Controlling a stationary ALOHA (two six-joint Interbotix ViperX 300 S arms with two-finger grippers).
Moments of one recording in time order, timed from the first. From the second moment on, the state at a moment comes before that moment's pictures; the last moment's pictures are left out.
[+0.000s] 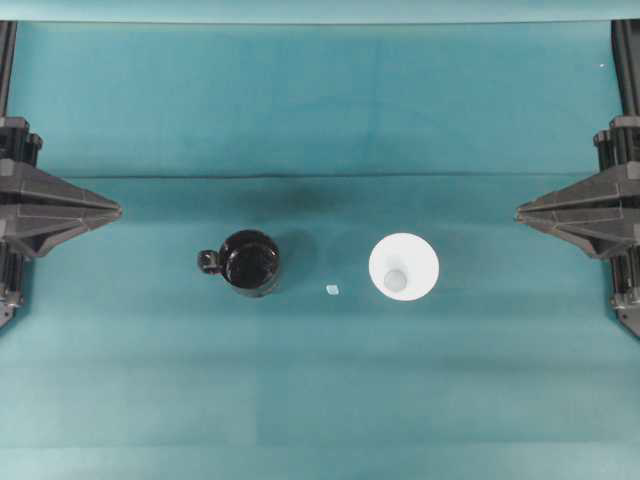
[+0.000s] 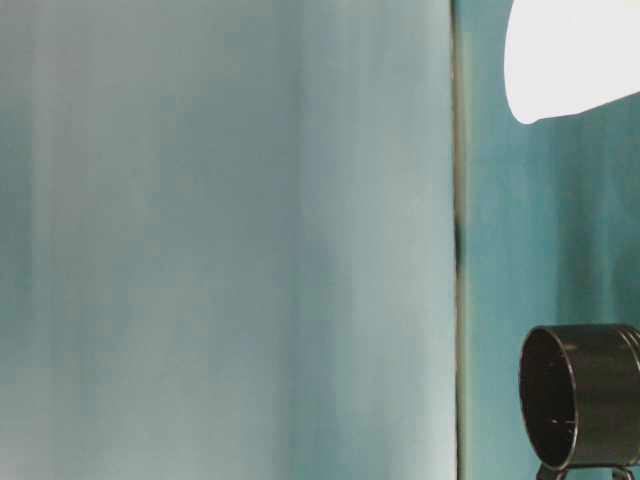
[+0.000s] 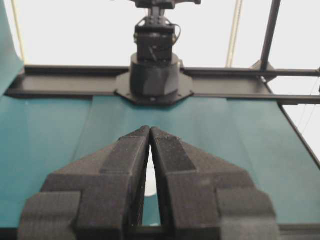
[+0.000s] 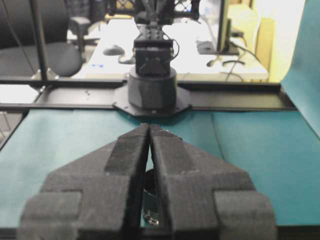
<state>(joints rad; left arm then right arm) 0.00 -0.96 1.17 0.00 -0.29 0.00 0.00 -0.96 1.17 0.00 -0.29 -0.01</state>
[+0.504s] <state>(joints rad) 0.00 -0.88 1.10 0.01 -0.08 -0.02 0.00 -0.92 1.11 0.02 0.09 0.01</state>
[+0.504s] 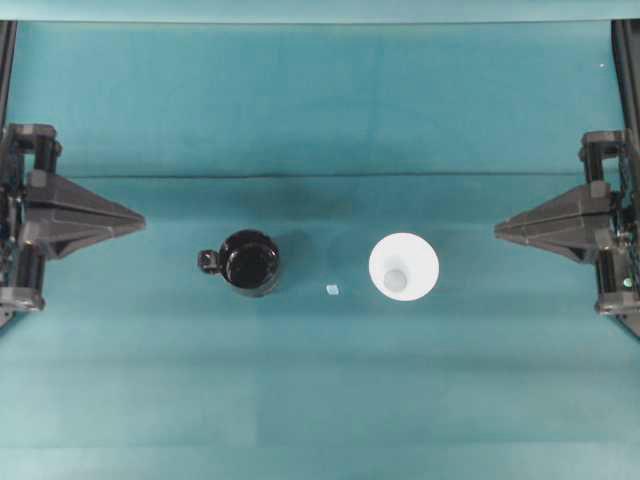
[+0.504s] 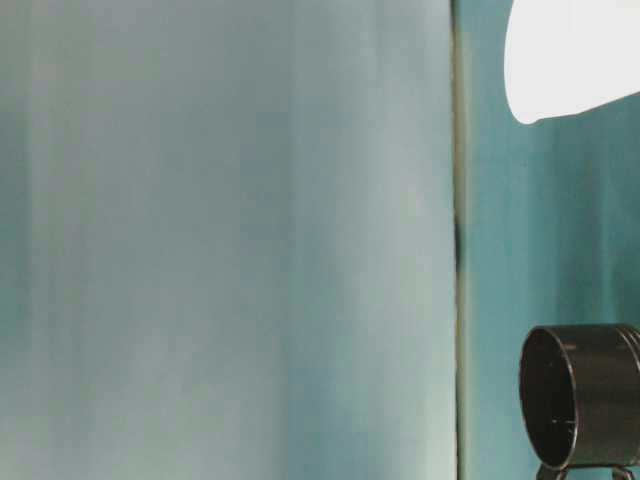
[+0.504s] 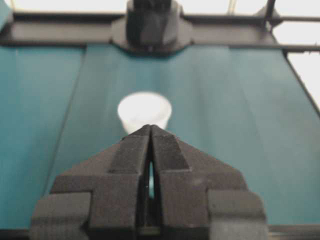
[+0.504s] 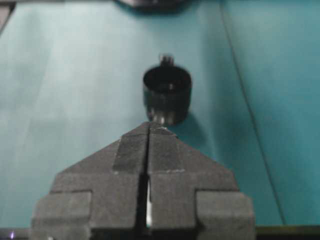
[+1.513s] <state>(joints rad) 0.01 -0.54 1.08 0.01 0.20 -0.08 -0.02 -0.89 1.11 0.02 0.35 0.06</state>
